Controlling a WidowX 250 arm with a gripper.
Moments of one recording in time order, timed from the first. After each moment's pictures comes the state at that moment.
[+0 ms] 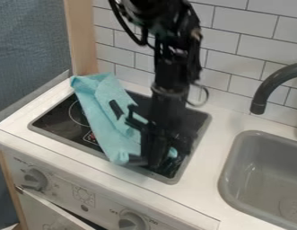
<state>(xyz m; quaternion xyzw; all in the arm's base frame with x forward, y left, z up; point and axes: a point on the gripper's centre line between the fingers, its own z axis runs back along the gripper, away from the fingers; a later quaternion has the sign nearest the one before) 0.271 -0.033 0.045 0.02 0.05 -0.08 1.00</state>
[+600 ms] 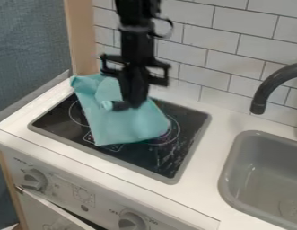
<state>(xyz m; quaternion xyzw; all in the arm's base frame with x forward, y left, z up) 0.312 0.027 0.093 -0.03 0.01 0.02 1.00</state>
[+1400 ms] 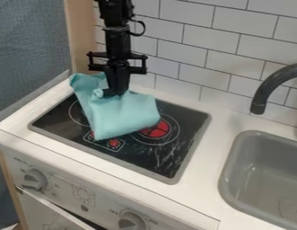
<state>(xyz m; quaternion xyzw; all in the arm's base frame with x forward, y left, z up) 0.380 0.092 0.053 -0.03 0.04 0.12 0.99</state>
